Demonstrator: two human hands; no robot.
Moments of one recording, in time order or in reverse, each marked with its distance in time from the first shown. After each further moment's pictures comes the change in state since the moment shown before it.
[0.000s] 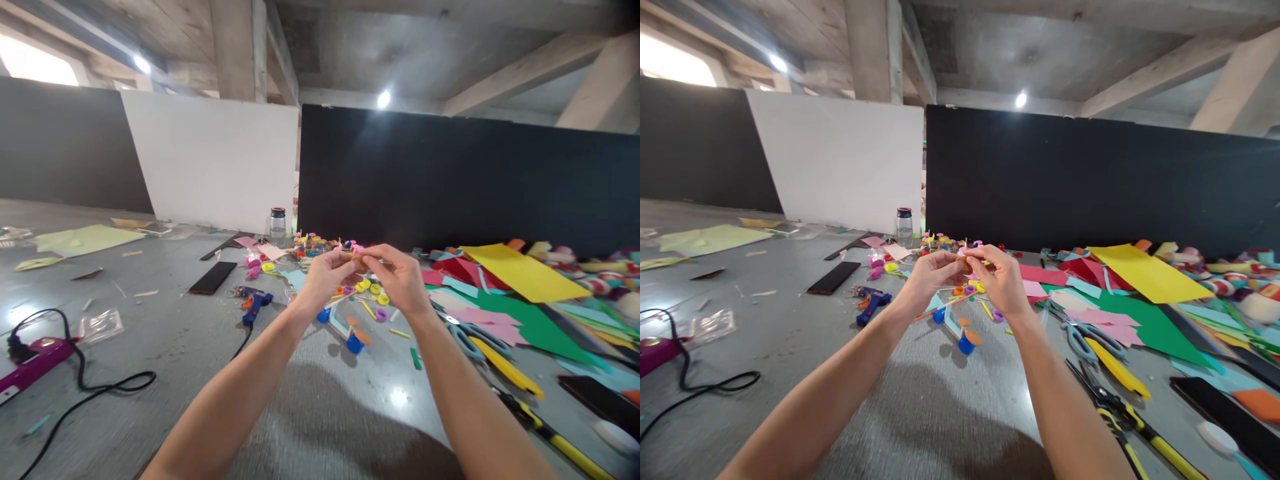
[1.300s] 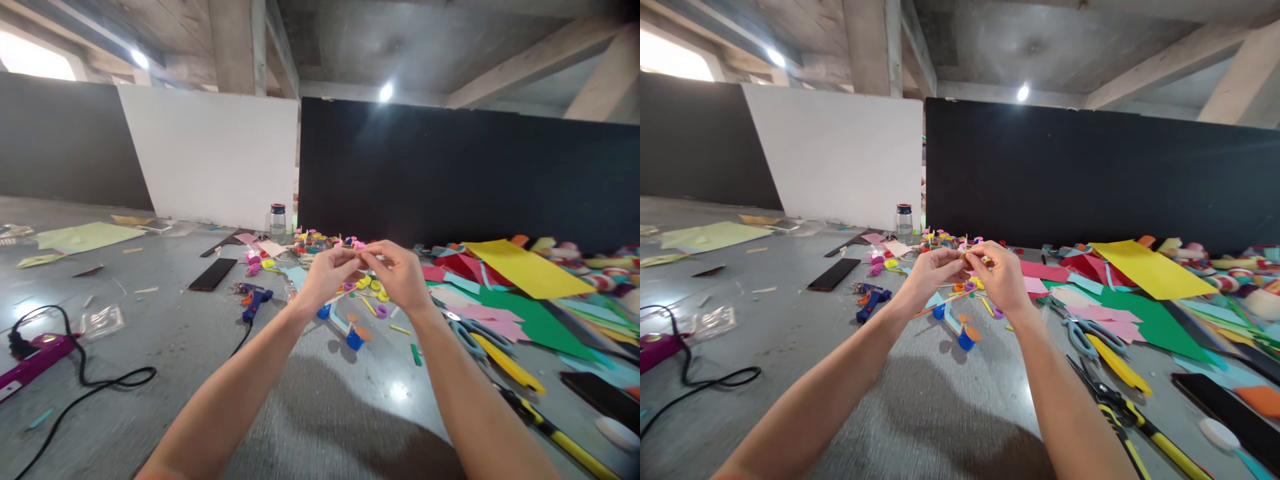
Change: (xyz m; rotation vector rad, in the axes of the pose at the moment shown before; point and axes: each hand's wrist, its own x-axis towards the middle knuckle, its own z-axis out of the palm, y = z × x) left_hand 0.000 -0.003 0.005 0.010 -0.014 0.021; right_hand 0.000 0.001 -0.002 -0.104 -0.028 0.019
